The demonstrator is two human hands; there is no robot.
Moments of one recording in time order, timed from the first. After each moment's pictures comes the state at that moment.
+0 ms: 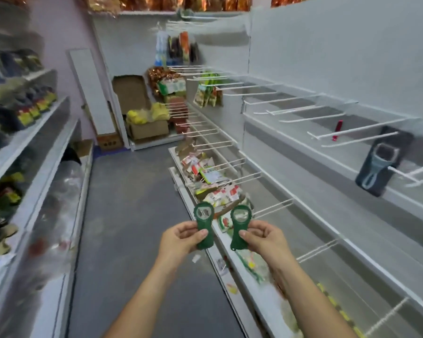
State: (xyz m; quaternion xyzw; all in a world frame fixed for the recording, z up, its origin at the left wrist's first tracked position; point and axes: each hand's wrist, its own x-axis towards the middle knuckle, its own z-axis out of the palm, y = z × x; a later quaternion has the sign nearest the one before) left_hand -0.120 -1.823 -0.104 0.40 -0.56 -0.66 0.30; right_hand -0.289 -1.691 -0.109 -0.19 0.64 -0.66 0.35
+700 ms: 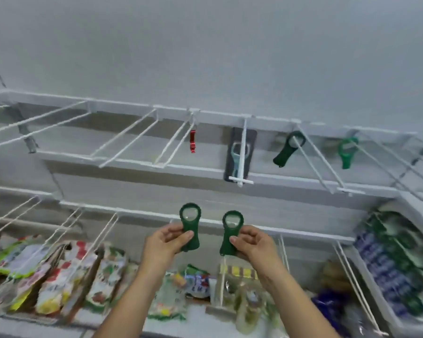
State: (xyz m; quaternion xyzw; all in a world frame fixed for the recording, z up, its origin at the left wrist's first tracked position) left_hand -0.398 -1.885 -0.105 0.09 -0.66 -0.74 -0.04; right_hand -0.373 -1.672 -0.102 0.15 0.65 -0.75 0.02
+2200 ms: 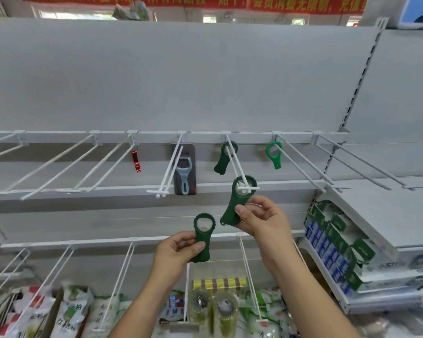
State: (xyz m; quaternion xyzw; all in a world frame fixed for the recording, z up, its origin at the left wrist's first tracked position) left_hand -0.384 -1.771 -0.092 -0.05 -0.67 -0.74 -0.09; right_hand -0.319 -1.585 -0.002 0.07 0.56 -0.80 -0.20
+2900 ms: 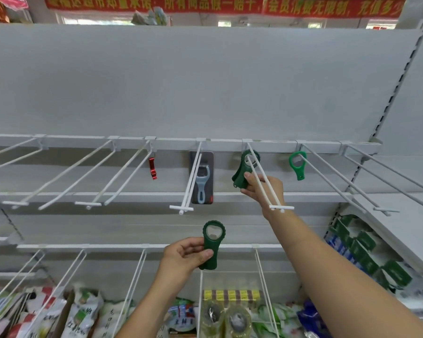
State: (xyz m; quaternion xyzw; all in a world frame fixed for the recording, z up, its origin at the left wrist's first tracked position) left_hand -0.404 -1.791 -0.078 -0.05 -0.68 -0.73 -0.10; right_hand -0.476 -1.556 0.001 0.17 0.60 -0.76 -0.20
